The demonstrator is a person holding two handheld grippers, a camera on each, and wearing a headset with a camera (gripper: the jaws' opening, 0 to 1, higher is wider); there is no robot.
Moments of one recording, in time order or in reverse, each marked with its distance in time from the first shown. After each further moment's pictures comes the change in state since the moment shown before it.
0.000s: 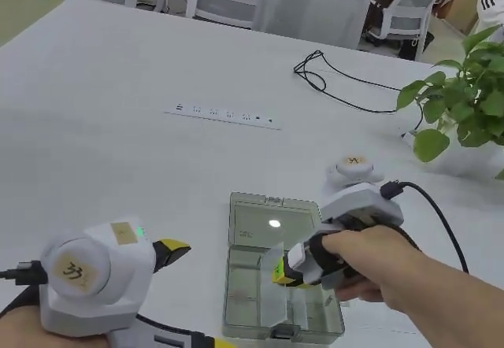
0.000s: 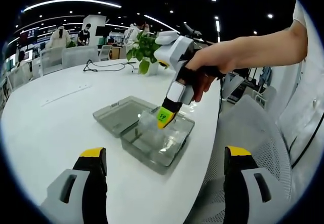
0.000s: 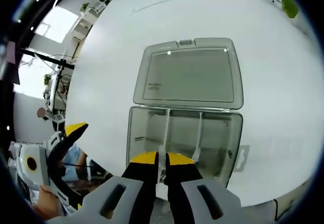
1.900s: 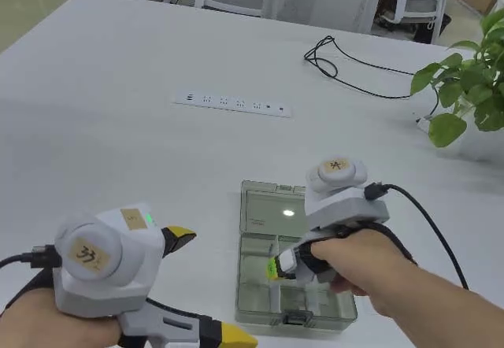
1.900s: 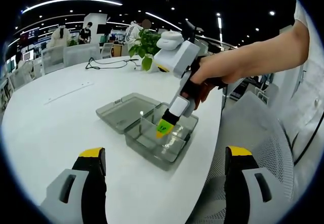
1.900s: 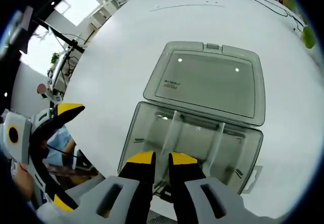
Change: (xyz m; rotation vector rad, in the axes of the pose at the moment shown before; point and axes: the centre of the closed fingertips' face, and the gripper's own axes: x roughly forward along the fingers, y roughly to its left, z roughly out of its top) left arm -0.002 0.006 -0.005 0.005 0.029 0.023; right arm 0.025 0.007 0.000 -0.191 -0.067 0.029
